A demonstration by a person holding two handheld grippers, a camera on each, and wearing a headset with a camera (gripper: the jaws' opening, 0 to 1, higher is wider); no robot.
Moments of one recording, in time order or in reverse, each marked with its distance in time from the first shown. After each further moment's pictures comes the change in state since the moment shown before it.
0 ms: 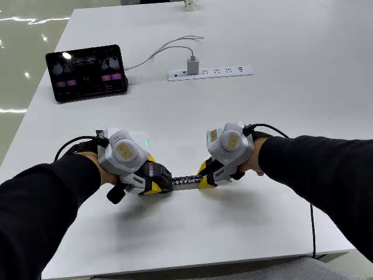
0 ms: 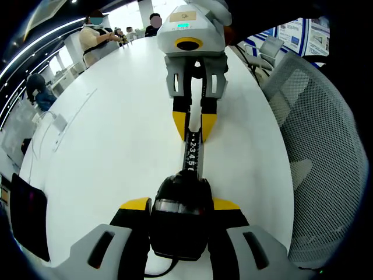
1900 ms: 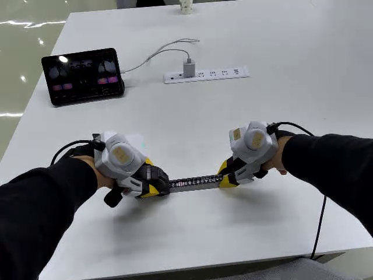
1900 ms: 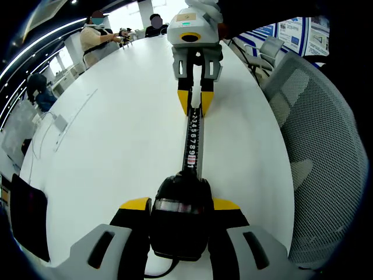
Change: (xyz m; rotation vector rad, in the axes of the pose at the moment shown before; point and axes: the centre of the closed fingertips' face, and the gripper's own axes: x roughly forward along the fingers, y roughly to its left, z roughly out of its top) left arm 0.001 0.000 0.000 0.002 -0.005 0.002; right arm -0.035 -0.006 -0.046 0.029 0.038 -0.024
